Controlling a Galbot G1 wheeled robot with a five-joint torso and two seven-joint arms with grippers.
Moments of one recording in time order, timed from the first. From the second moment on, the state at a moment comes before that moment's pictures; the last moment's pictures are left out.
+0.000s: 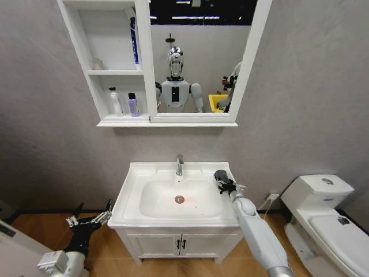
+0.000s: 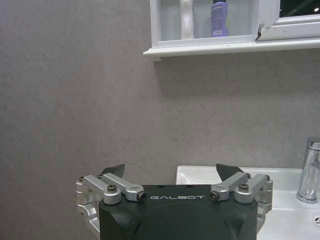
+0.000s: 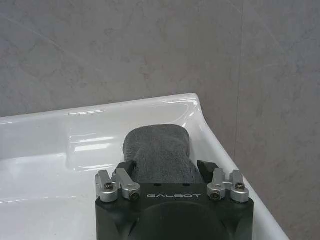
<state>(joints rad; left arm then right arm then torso) 1.77 -1.40 -0.83 -2.40 -0.30 0.17 -0.07 -0.74 1.23 0.45 1.16 0.45 -0.16 0.01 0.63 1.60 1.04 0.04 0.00</state>
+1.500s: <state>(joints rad) 1.77 -1.40 -0.83 -2.40 -0.30 0.17 -0.07 -0.82 1.11 -0.04 1.46 0.67 -0.28 0.48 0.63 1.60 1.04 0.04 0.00</state>
